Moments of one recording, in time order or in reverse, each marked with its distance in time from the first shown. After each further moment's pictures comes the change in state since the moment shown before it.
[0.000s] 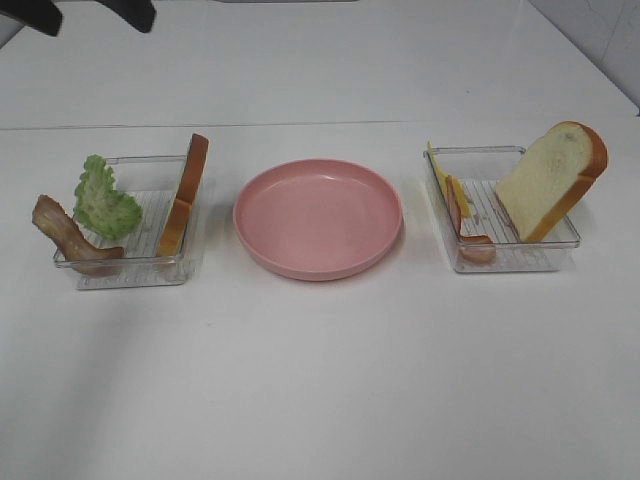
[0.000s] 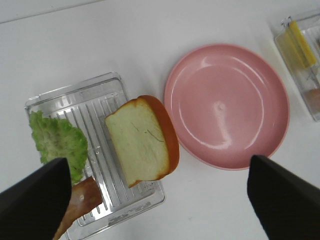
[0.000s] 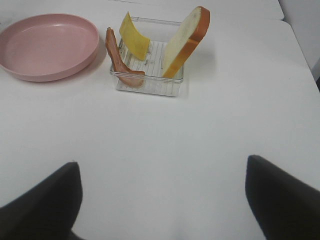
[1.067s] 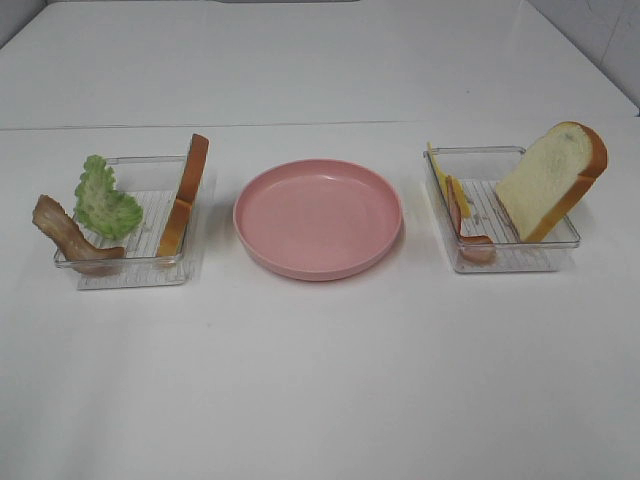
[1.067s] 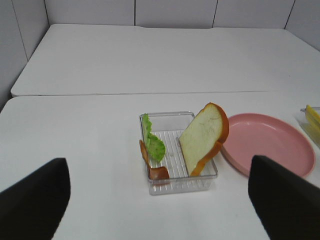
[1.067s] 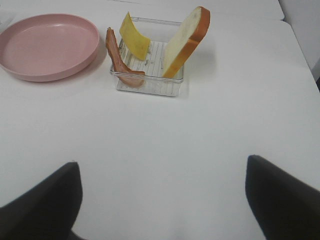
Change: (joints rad) left arm 0.306 -1.522 1.146 -0.048 -0.334 0.055; right arm 0.000 0.000 0.000 0.000 0.000 0.000
